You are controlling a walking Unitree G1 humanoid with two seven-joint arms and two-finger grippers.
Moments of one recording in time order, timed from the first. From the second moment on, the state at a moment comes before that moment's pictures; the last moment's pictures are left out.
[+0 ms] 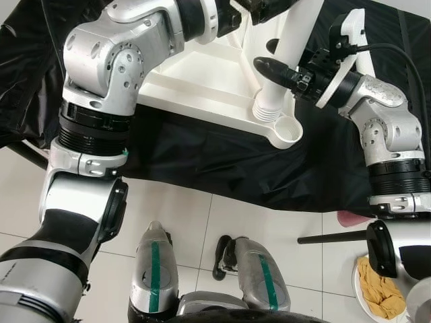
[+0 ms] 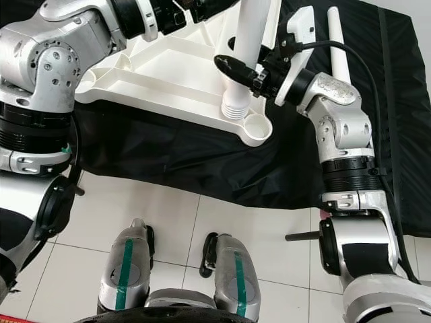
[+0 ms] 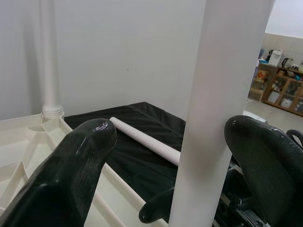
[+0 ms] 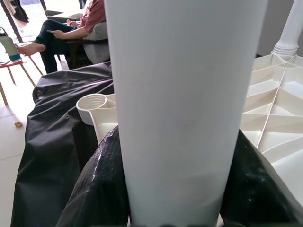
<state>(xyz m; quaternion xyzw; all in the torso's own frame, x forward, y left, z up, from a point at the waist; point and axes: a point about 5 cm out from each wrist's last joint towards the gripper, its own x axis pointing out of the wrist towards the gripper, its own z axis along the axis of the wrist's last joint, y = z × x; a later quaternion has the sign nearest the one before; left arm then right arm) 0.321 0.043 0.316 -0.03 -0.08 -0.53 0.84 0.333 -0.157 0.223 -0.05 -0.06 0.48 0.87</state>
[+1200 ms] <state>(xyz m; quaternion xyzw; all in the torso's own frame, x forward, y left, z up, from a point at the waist) 0.313 0.023 0.322 -0.03 -0.09 -0.58 0.81 0.332 -0.145 0.220 -0.08 -0.05 0.52 0.85</state>
